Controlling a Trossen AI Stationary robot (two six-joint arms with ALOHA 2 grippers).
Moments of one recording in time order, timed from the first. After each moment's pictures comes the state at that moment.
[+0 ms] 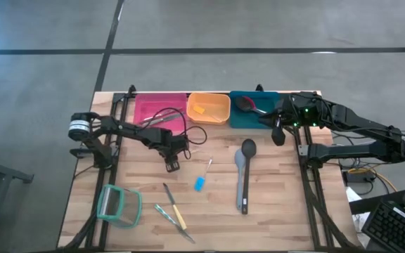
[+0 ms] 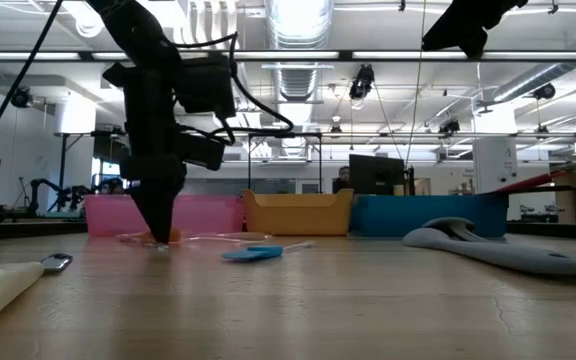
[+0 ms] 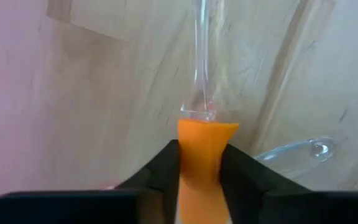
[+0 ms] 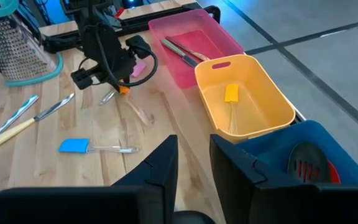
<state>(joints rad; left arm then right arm) 0.11 1.68 0.90 -0.61 -0.09 -0.21 -0.30 0.83 0.98 -0.67 -0.03 0.09</state>
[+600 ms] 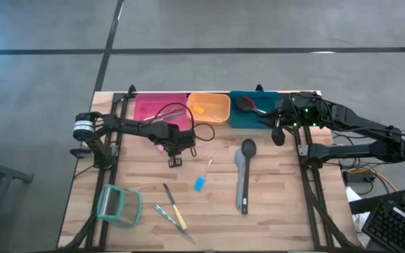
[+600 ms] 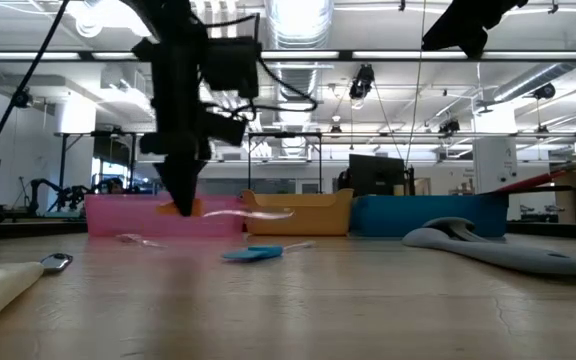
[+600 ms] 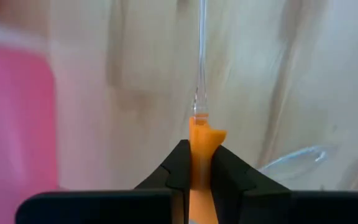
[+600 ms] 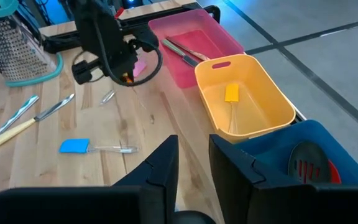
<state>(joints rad) 0.12 1.68 1.12 -0.81 -0.15 -0.04 -0.30 0.83 0.98 -0.68 -0.03 0.09</state>
